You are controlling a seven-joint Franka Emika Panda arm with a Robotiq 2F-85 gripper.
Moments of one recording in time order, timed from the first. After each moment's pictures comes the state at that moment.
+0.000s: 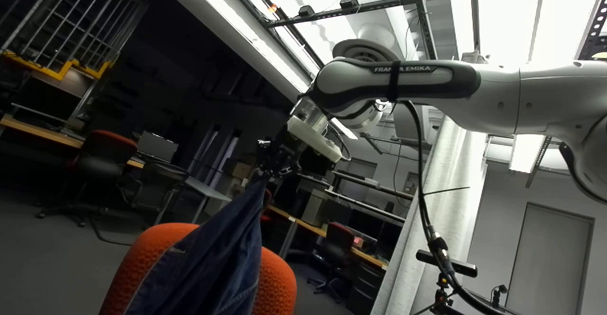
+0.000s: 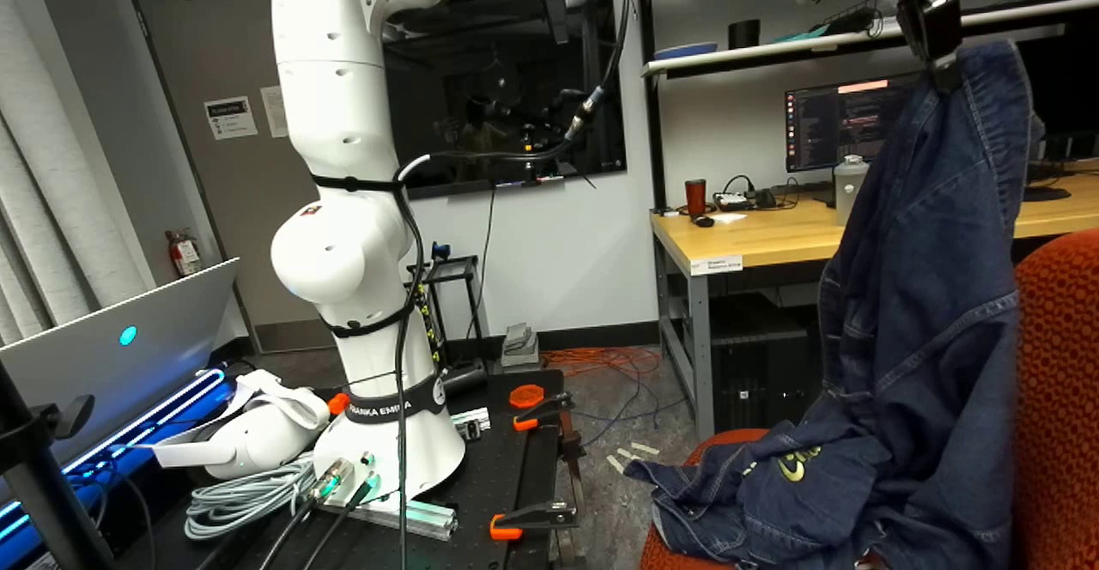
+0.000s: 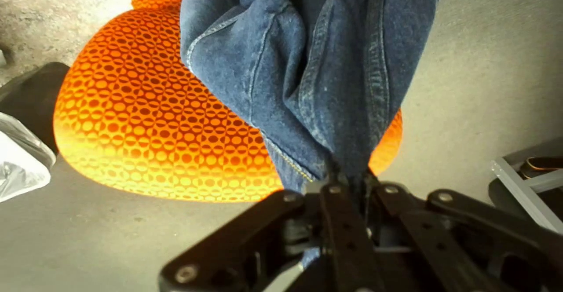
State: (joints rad) arm 0.11 0.12 -0.05 -1.63 -0.08 2.11 0.49
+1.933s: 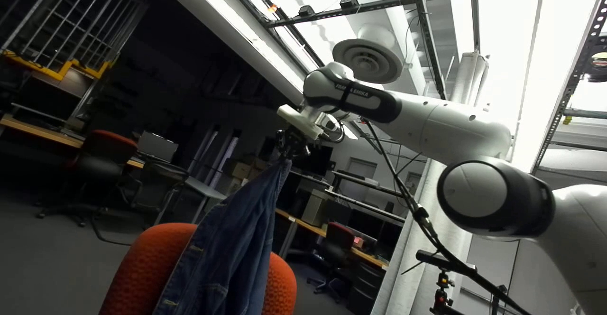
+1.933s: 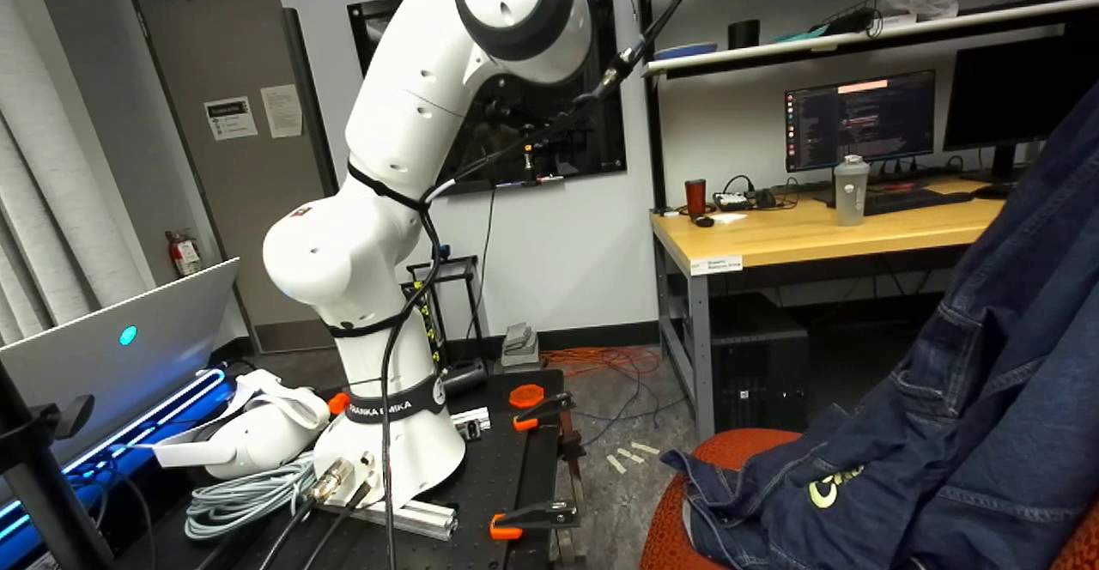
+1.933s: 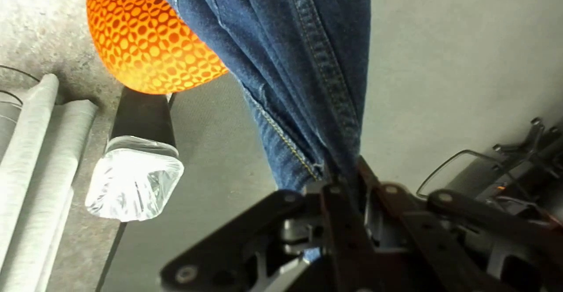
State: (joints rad) arm 0.00 0.65 -0.19 -0.69 -0.09 1.81 0.99
